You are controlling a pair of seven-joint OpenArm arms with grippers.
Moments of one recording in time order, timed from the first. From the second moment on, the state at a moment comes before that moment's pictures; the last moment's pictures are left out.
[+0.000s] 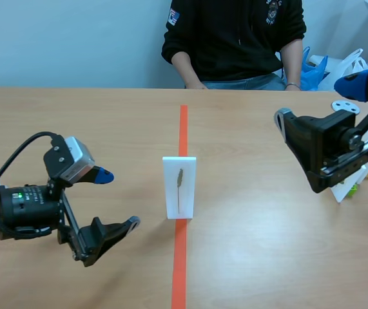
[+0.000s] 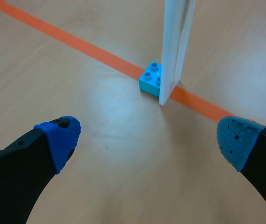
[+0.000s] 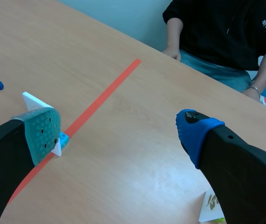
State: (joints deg) left arm -3.6 -35.5 32.8 73.9 -12.2 -31.5 -12.2; right arm -34.6 27.0 10.3 128.7 17.0 19.5 -11.7
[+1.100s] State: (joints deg) left arm -14.7 -20.1 41.8 59.3 -10.9 -29.6 -14.0; right arm -34.6 27.0 10.3 128.7 17.0 19.5 -11.7
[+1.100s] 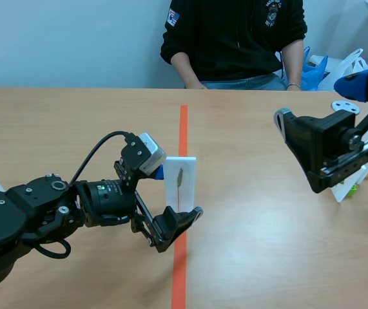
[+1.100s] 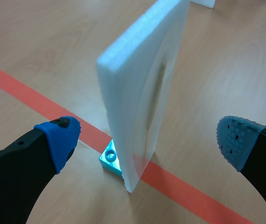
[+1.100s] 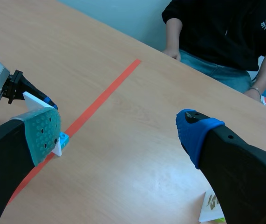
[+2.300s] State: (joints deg) left arm -14.7 -20.1 41.8 59.3 -10.5 -29.6 -14.4; right arm -34.6 27.0 10.3 128.7 17.0 19.5 -11.7
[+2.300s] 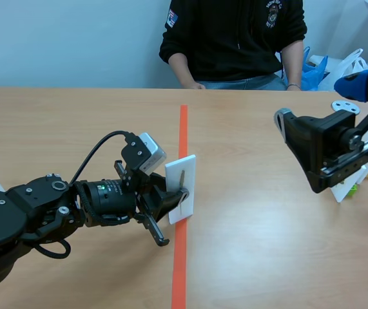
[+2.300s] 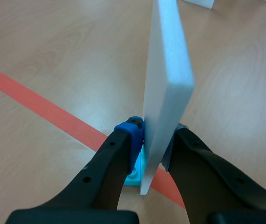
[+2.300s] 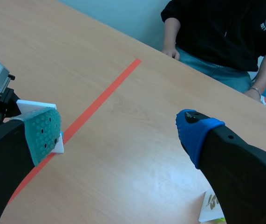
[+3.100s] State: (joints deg) left arm -13.1 -22.0 22.9 59.3 -17.0 -29.3 -13.1; right arm -34.6 27.0 10.3 128.7 17.0 19.5 -11.7
